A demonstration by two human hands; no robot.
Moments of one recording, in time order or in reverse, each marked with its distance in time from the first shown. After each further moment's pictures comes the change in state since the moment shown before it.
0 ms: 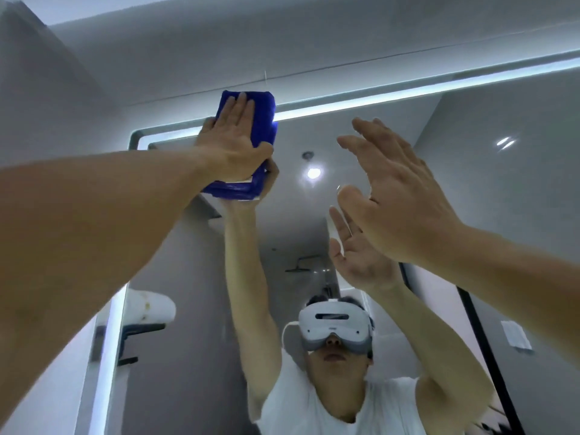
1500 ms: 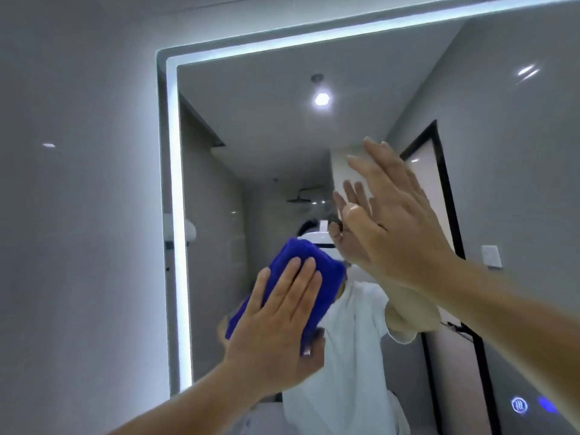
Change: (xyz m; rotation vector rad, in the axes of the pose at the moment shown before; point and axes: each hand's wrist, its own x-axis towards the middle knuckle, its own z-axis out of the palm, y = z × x) left_hand -0.364 0.066 0.090 -0.095 0.006 0.367; right_hand -0.092 -0.050 0.027 0.072 -0.099 0.090
